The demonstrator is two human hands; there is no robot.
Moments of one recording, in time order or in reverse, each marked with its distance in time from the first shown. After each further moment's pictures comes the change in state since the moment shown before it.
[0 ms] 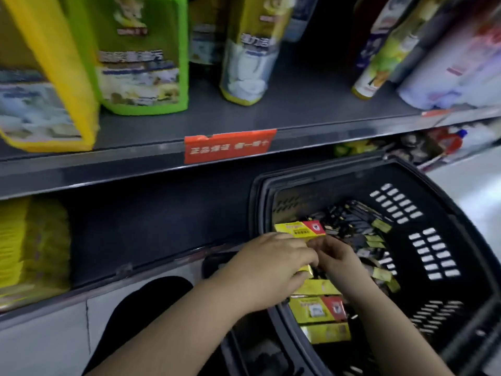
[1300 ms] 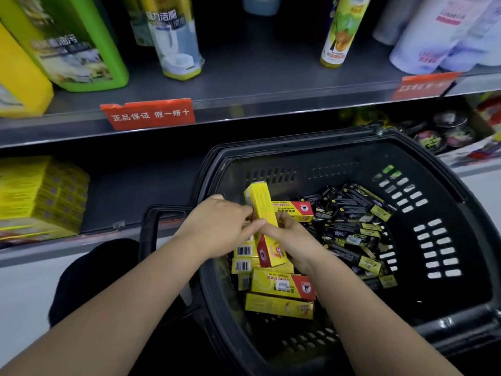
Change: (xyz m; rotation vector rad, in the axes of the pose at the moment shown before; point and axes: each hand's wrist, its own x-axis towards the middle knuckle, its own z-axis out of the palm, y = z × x) left_hand 0.059 0.030 0.054 0.542 0.015 -0.378; right_hand 0.035 0.044 -0.049 0.259 -0.467 0.130
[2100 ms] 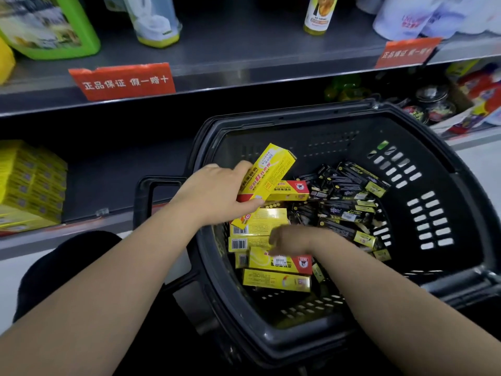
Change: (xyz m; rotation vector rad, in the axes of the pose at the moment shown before) left_hand 0.011 0.003 0.002 -0.082 0.046 -0.033; right_hand -0.002 0.028 -0.026 -1.227 -0.337 0.168
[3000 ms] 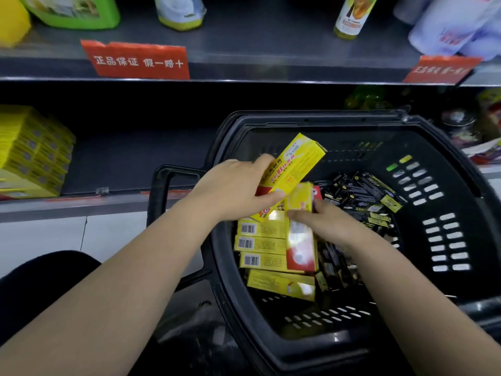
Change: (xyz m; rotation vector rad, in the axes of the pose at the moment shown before) left_hand 0.016 0.021 0.007 -0.143 0.130 -0.055; right_hand -0.031 0.035 -0.040 0.697 0.357 -0.041
